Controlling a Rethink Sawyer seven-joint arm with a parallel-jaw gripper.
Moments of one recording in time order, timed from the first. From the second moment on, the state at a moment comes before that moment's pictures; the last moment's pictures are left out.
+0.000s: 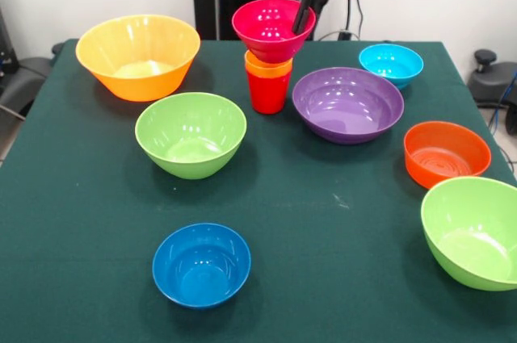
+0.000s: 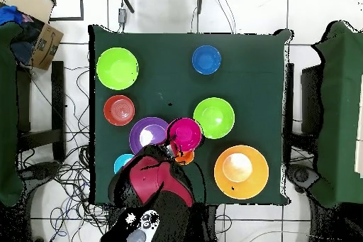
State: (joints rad) arm 0.27 -0.70 -0.42 1.88 -0.34 0.07 1.76
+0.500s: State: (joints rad) arm 0.32 -0.64 -0.50 1.88 -0.32 -0.02 1.78
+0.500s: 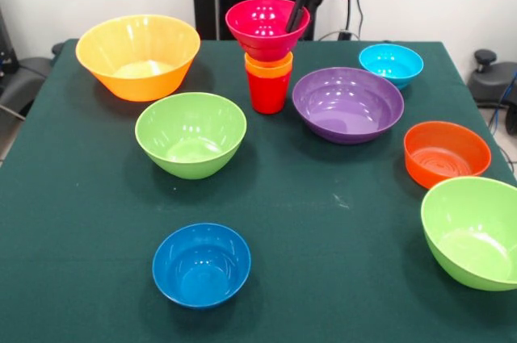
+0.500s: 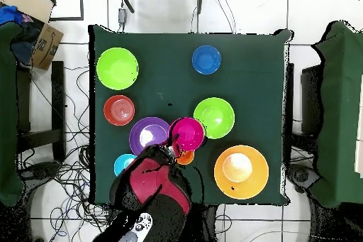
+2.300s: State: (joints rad) arm 0.35 -0.60 -0.57 1.88 -0.26 -0.13 1.79
